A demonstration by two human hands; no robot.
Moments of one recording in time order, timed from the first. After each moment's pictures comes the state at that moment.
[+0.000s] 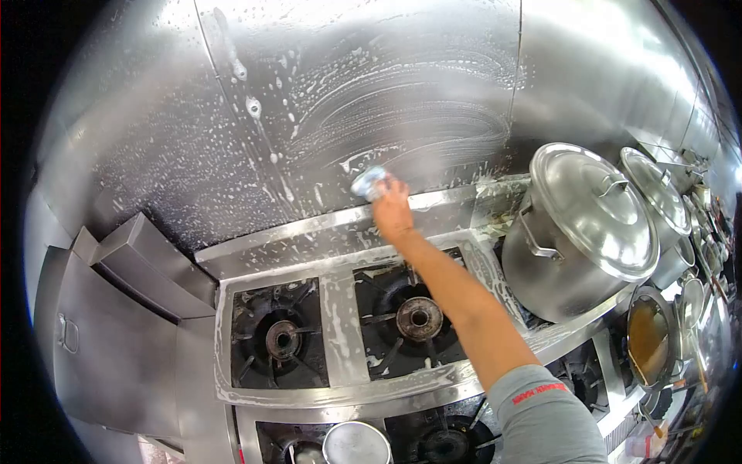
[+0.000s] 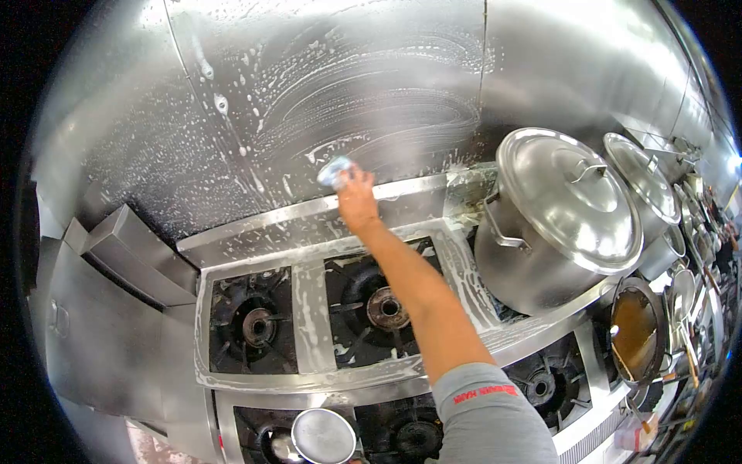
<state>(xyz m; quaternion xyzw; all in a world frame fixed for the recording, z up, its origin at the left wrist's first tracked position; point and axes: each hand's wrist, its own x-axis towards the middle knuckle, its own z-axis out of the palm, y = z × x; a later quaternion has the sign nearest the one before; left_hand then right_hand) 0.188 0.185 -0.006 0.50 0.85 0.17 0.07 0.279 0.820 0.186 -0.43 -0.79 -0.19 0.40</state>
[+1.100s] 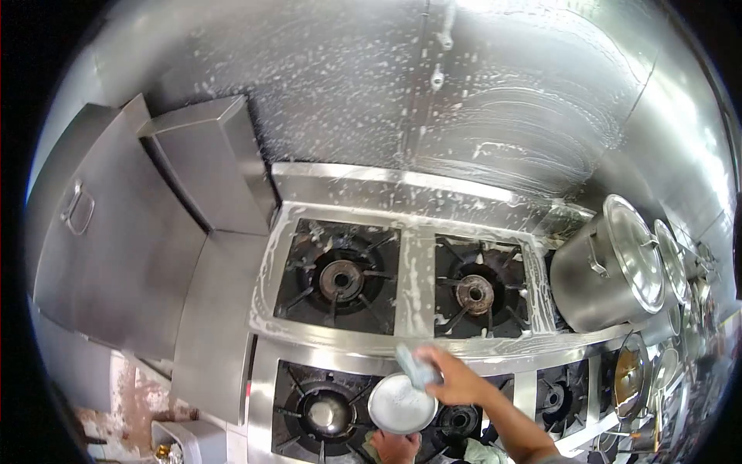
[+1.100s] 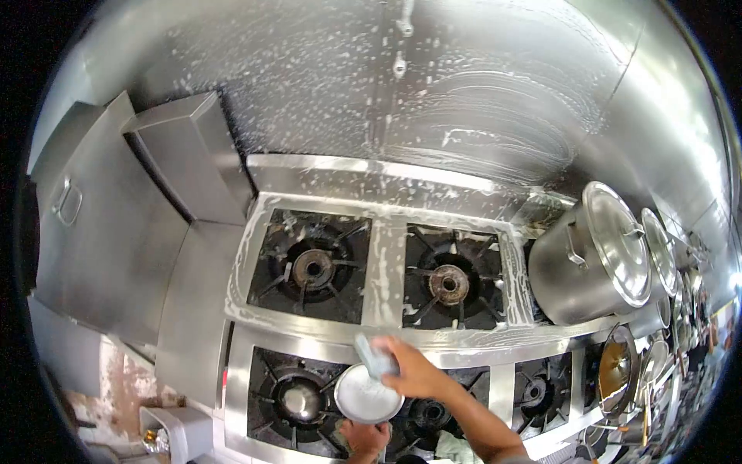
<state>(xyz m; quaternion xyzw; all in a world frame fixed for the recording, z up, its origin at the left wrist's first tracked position) 0.171 0.201 0.006 0.53 0.83 0.16 0.10 0.239 0.423 0.218 -0.33 -0.77 0.52 0.14</state>
